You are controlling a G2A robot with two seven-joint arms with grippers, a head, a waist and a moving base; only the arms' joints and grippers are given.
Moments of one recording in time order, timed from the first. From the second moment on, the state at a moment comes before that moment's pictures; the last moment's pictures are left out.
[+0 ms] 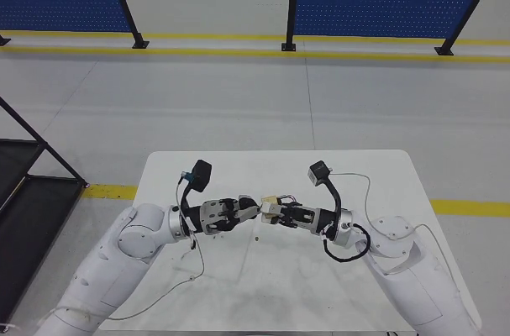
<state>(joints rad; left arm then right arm) 1.40 -0.94 -1.25 -1.75 0.19 -0.87 -0.52 -1.23 -1.13 1.04 -1.77 0.27 -0.05 0.83</state>
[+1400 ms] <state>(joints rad) 1.42 -0.95 -1.28 -1.79 0.42 -0.91 -0.40 -1.23 -1.13 1.04 -1.77 0.27 -0.05 0.83</state>
